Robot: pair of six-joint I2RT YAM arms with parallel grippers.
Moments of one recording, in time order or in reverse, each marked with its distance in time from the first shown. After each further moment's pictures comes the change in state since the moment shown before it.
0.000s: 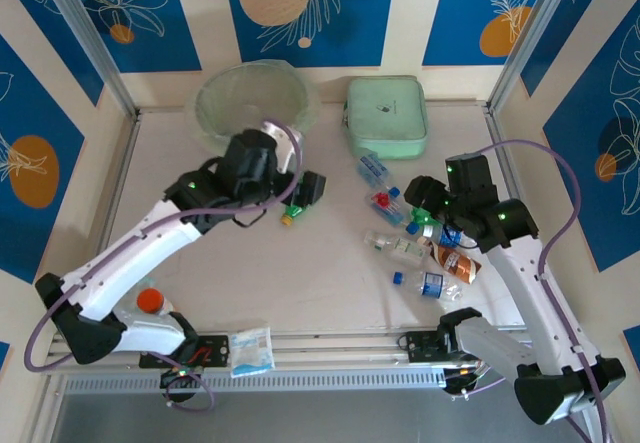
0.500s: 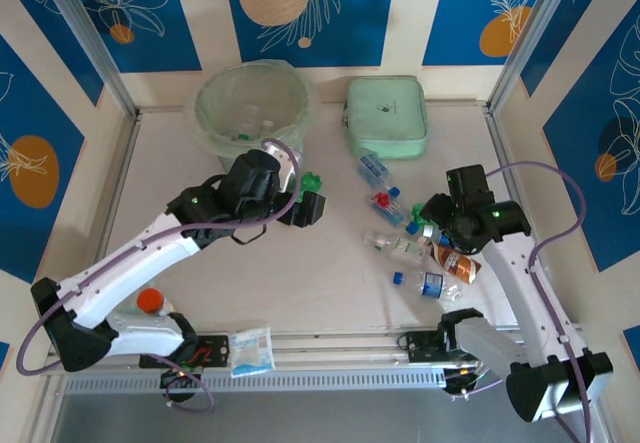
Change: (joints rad) left arm -0.030 -0.061 -0.101 0.008 0.017 -0.084; right arm -0.089 0.020 -0.113 -0.118 0.093 0.143
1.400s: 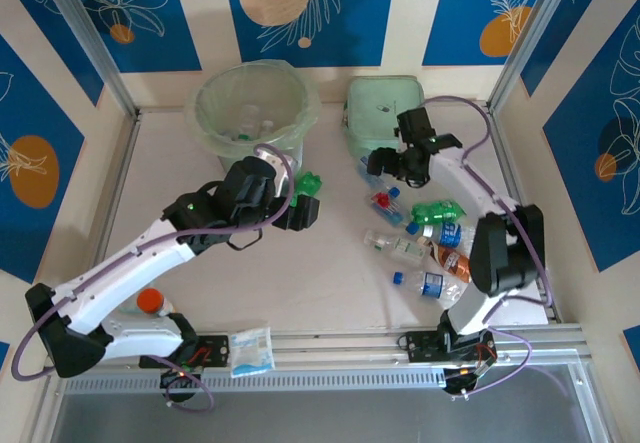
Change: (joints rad) left arm 0.000 -0.047 -0.053 -0.010 -0.035 -0.053; right arm 0.092 0.730 0.396 0.394 -0.206 -0.491
